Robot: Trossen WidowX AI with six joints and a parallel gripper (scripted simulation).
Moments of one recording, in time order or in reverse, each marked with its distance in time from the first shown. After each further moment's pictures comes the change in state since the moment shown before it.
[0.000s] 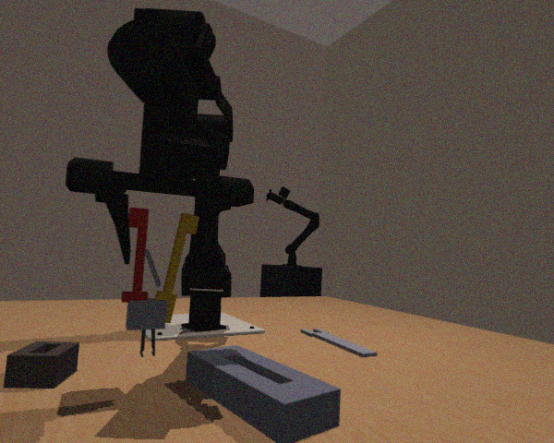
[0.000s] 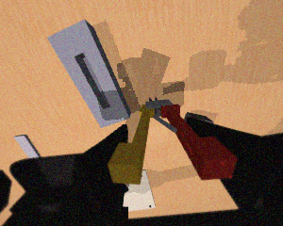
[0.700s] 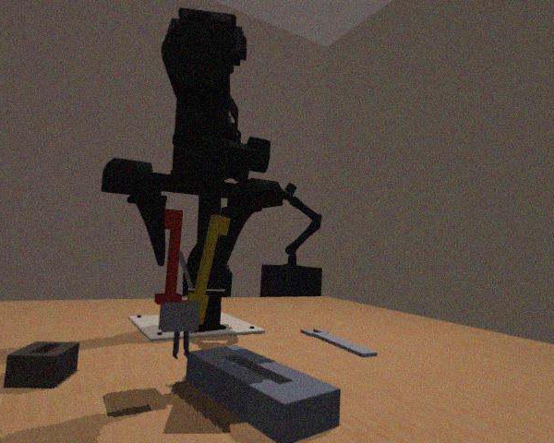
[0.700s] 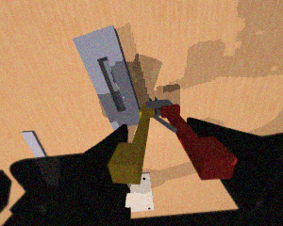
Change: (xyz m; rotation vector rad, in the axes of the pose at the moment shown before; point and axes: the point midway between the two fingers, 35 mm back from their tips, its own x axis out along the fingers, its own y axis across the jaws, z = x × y) arm 0.000 0.032 0.015 -0.080 0.000 0.002
